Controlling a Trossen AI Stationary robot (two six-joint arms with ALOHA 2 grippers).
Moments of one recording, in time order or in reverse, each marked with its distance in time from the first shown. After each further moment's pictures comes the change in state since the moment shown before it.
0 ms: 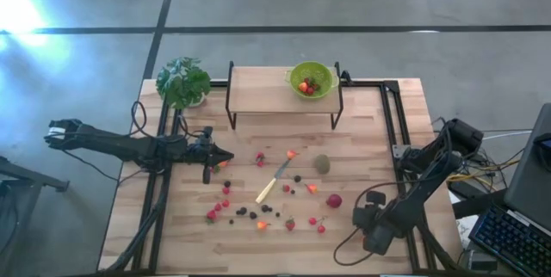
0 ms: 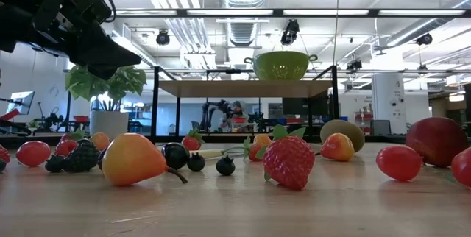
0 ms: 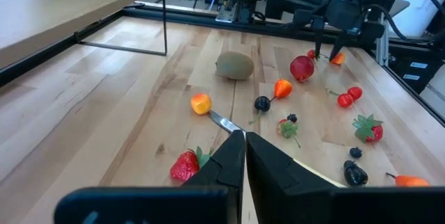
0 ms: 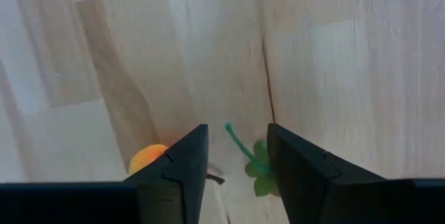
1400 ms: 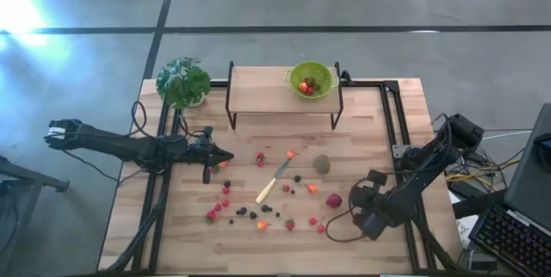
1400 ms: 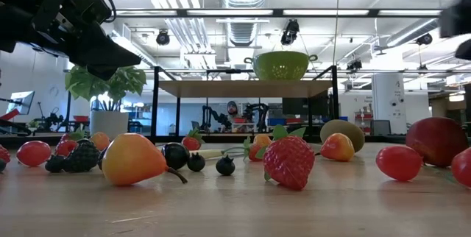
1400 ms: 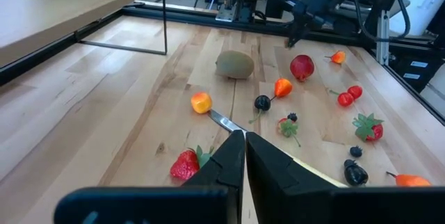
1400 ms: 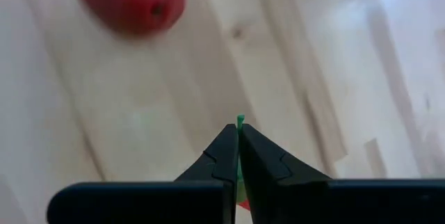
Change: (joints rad) left arm 0.000 0.000 0.000 -0.003 0.000 0.000; right arm -0.112 -0.055 0.000 -0.253 0.272 0.064
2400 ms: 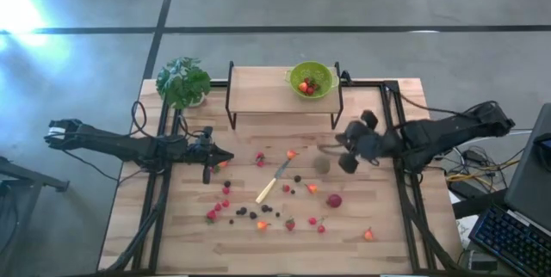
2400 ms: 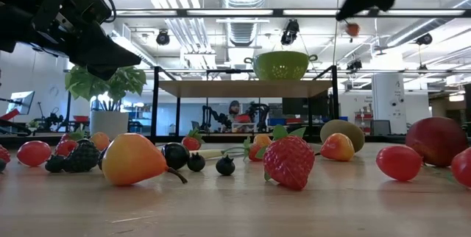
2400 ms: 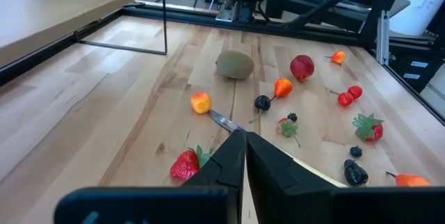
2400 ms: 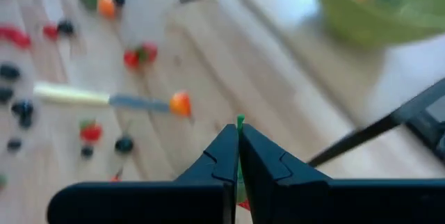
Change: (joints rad) left arm 0.000 0.000 0.000 0.000 0.000 0.000; right arm -0.581 -0.496 0.151 0.171 0.206 -0.701
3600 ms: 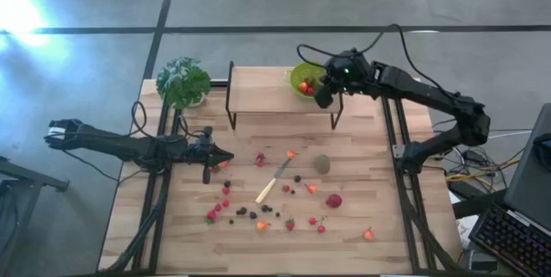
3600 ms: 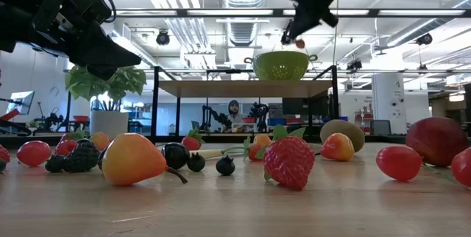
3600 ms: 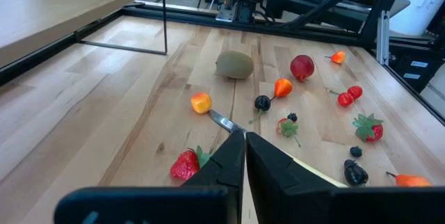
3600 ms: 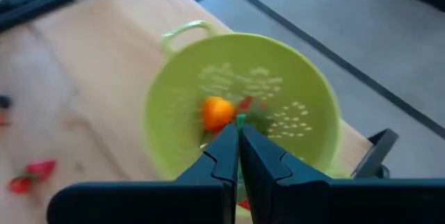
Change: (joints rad) left arm 0.000 0.000 0.000 0.000 0.000 0.000; right arm -0.686 0.326 0.360 0.104 -0.356 -0.325
